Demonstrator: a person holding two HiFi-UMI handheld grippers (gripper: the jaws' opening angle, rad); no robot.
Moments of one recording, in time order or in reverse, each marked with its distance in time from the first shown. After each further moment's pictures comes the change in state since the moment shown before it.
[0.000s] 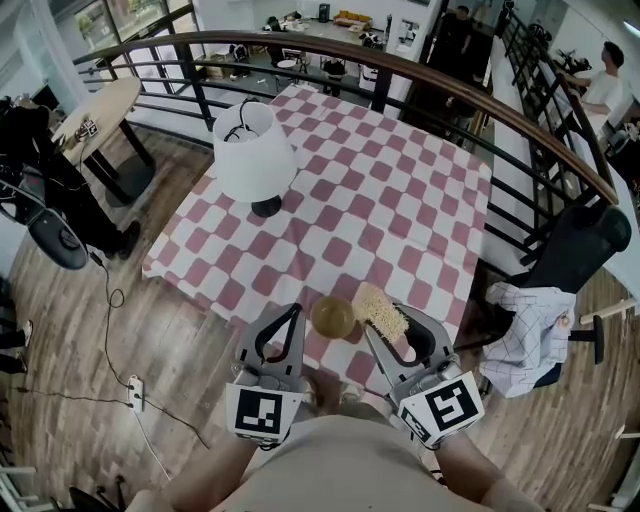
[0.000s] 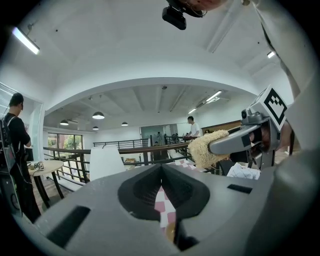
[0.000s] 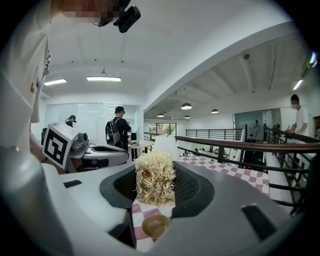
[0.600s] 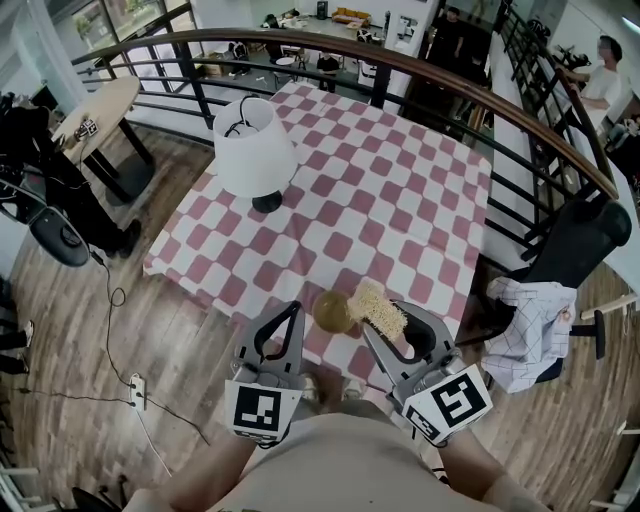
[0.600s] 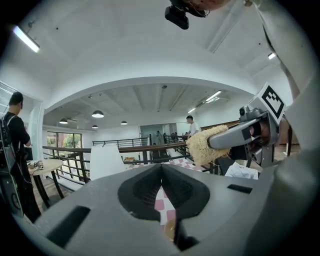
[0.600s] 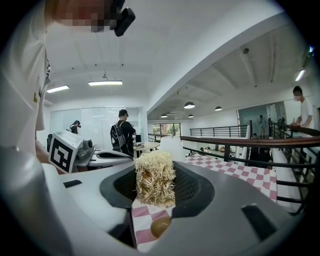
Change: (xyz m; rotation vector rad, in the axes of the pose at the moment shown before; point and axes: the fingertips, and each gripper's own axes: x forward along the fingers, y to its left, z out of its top) left arm -0.006 0.000 -0.001 0.005 0.000 -0.012; right arm -0.003 0.012 0.009 0.031 -0.005 0.059
